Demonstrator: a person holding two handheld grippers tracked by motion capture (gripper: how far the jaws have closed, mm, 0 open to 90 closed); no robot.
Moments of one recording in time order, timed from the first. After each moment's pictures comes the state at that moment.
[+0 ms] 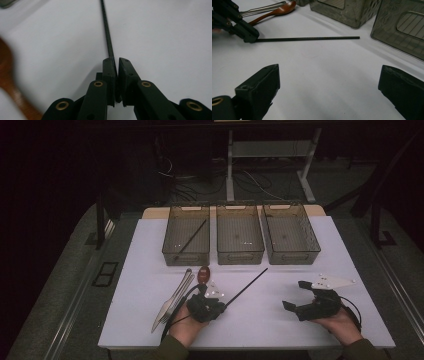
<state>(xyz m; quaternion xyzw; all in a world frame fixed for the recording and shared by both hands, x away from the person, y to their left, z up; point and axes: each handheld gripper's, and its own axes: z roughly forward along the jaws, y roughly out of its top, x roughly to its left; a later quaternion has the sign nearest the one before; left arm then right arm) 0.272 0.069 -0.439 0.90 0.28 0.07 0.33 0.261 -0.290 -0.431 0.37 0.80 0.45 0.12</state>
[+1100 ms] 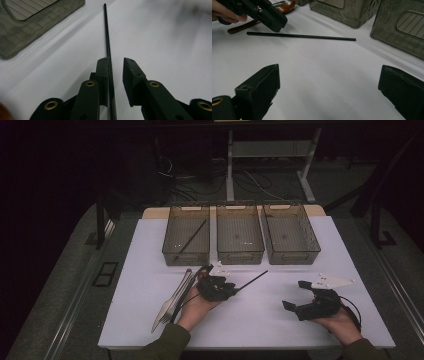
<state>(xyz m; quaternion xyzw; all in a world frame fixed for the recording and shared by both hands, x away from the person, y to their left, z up) 0.324 0.042 -0.439 0.88 0.26 0.04 0.40 0.262 -0.290 -0.431 0.37 0.80 0.45 0.12</state>
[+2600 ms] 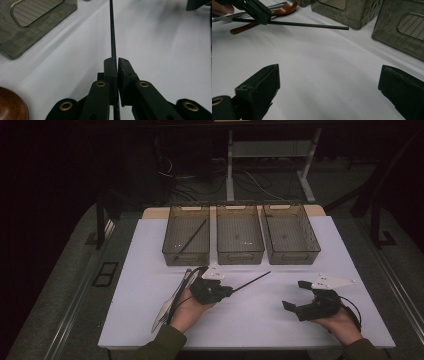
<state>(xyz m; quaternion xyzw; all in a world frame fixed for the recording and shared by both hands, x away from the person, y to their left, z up) 0.305 0.060 -0.416 0.88 0.23 0.04 0.41 0.261 -0.290 -0.430 0.36 0.80 0.46 0.12</state>
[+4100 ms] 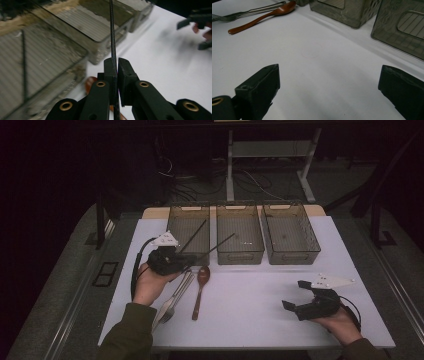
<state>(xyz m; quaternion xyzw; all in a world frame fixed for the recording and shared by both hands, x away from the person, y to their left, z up) 0.350 0.159 -0.345 0.83 0.31 0.09 0.46 0.263 -0.290 -0.432 0.37 0.80 0.45 0.12</state>
